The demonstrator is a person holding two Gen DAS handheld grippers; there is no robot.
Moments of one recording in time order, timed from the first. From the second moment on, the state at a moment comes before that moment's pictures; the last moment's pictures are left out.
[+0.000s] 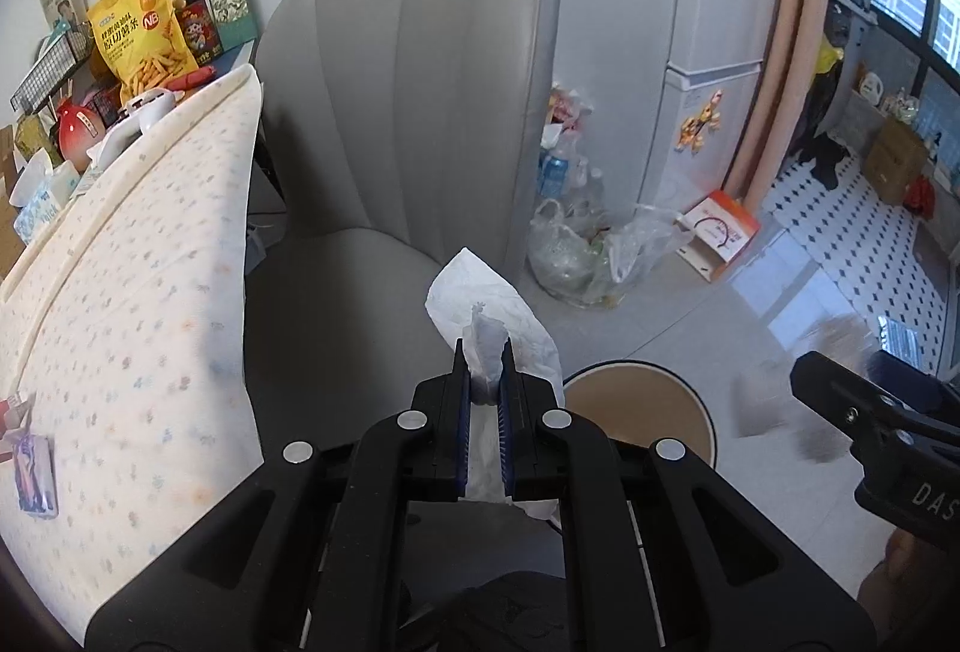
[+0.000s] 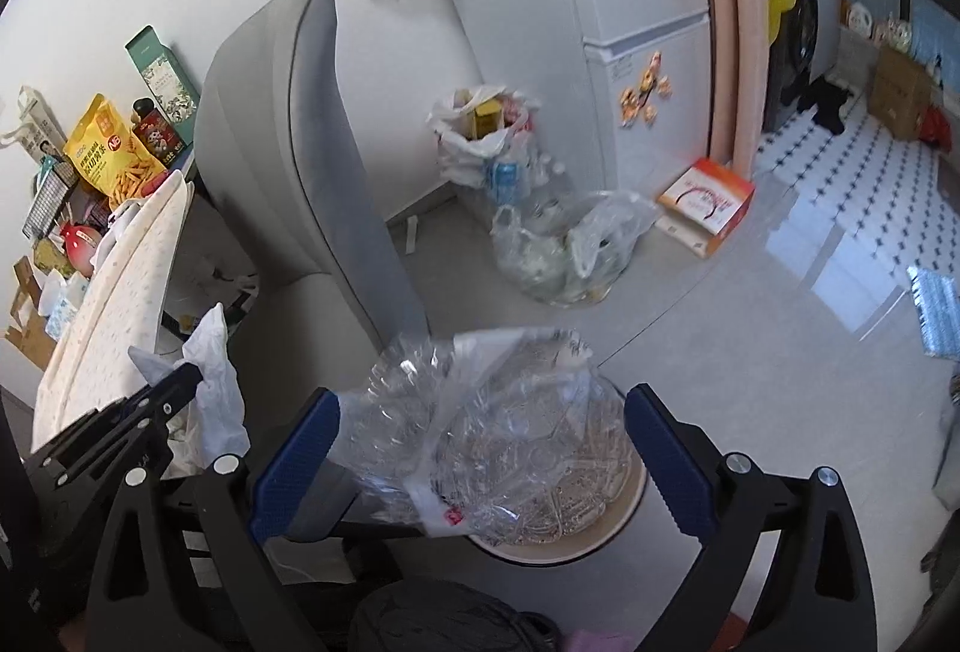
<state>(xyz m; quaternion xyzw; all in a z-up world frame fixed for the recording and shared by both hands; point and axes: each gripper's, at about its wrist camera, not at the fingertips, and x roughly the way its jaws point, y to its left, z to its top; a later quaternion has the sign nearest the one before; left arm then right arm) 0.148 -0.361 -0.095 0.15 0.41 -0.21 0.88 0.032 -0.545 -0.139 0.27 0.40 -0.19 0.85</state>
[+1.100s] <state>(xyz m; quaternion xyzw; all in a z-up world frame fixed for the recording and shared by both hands) 0.100 -0.471 -0.151 0.18 0.47 -0.34 0.80 -0.066 -0.621 -0.133 0.30 0.38 -0.32 0.82</state>
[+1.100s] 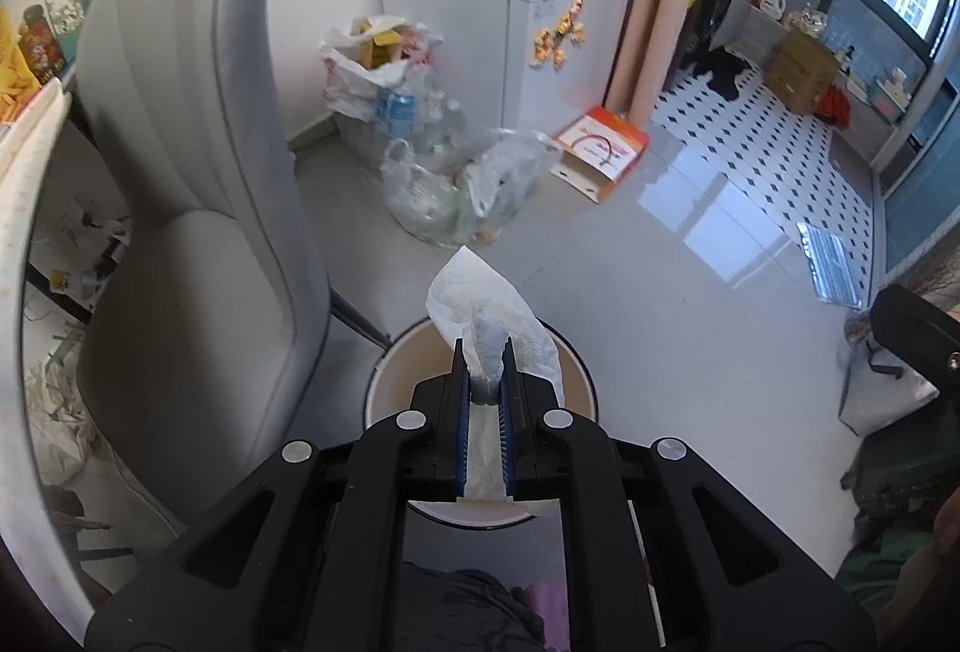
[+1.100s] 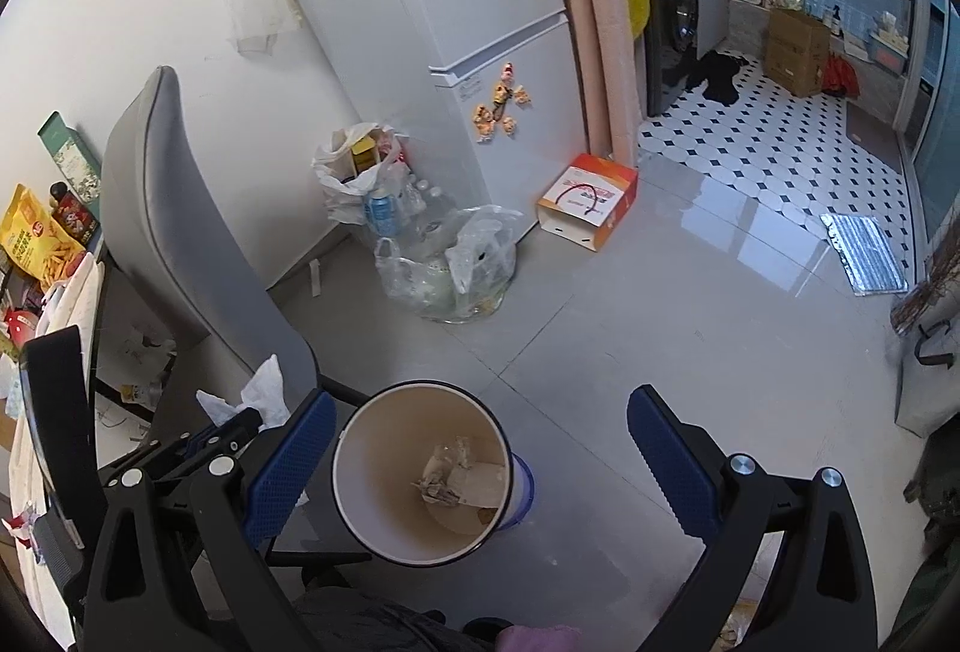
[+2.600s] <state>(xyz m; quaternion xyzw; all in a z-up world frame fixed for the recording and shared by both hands) 0.132 -0.162 0.010 0.03 0.34 -0.14 0.93 0.028 -0.378 0.005 0.17 0.33 -0.14 0.92</state>
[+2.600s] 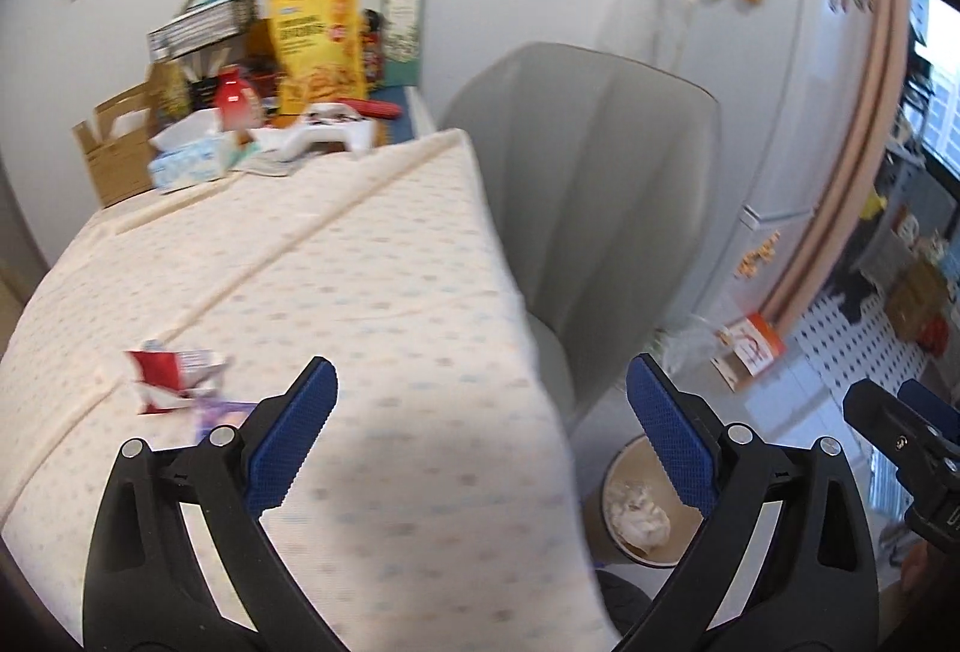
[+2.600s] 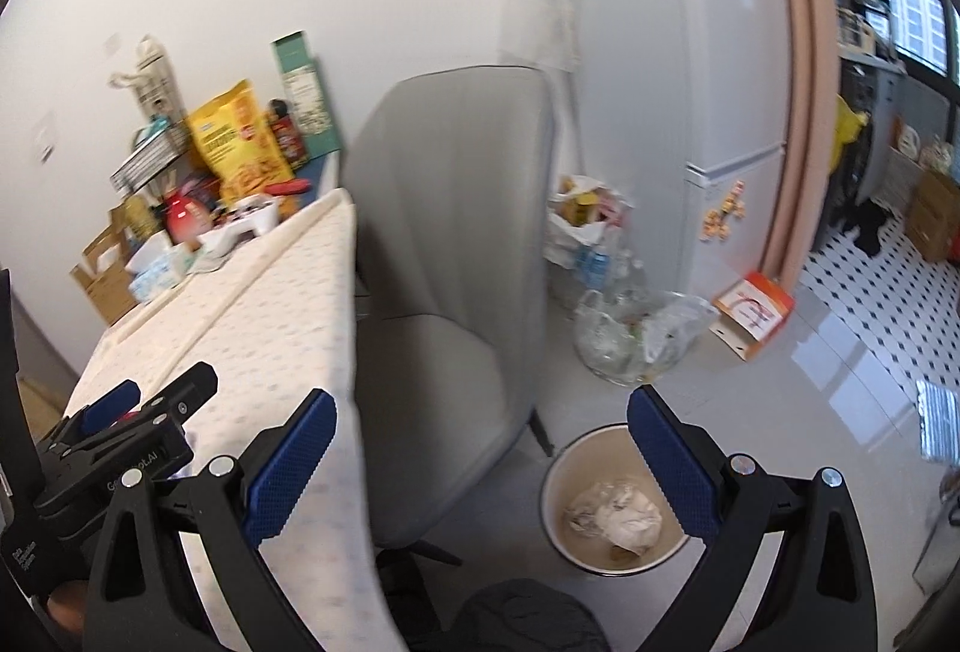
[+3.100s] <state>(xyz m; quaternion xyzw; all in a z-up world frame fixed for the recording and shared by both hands) 0.137 -0.025 0.017 -0.04 0.32 -0.05 0.94 0.063 -0.261 0.027 0.11 0.34 -0.06 0.93</state>
